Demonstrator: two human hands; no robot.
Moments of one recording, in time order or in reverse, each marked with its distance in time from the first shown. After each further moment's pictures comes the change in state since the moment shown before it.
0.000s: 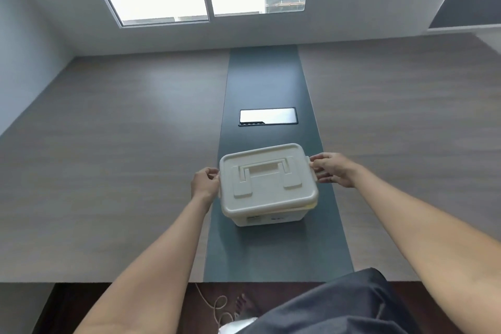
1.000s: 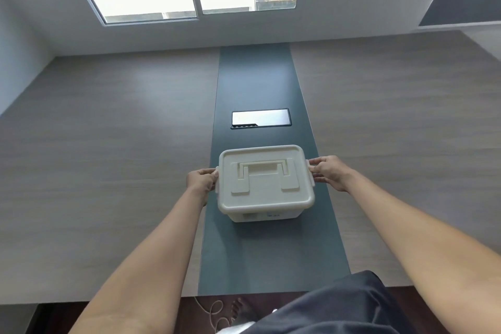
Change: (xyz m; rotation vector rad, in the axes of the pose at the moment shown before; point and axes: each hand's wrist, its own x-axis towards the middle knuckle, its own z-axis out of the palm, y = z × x) left_hand 0.044 0.014 0.020 -0.402 -0.111 -0.272; right_hand 0.027 0.006 -0.002 0.105 0.060 -0.023
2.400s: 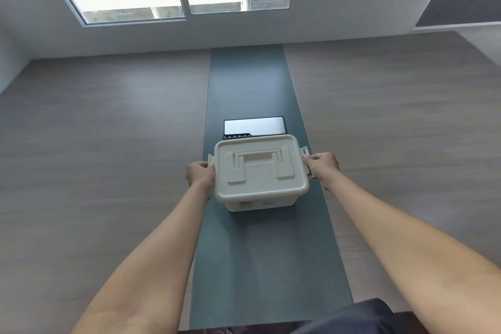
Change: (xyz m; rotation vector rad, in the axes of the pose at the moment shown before) left_hand 0.047 0.043 0.046 0.220 0.177 0.092; right_hand 0.056 -0.033 0.010 -0.094 0.424 -0.007
